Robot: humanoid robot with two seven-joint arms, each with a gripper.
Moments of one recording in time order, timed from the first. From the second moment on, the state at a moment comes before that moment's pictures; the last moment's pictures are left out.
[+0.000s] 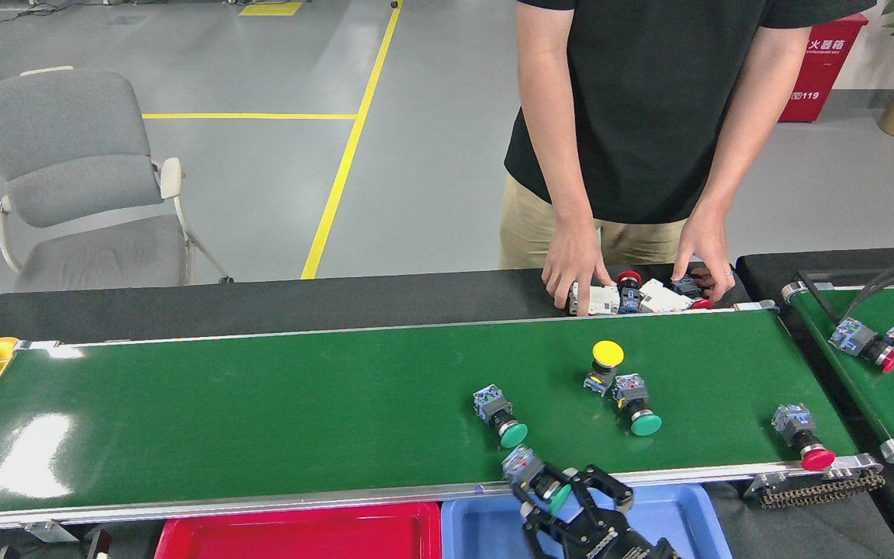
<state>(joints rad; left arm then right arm) 0.41 0.06 0.46 -1.73 -1.37 -0.28 0.10 0.05 -0.08 0.37 -1.65 1.46 -0.57 0.08</state>
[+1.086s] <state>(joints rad) 0.15 0.01 -0.14 -1.75 -1.55 -0.08 -0.05 0.22 0.08 -0.02 -1.75 1.43 -0.08 0.02</state>
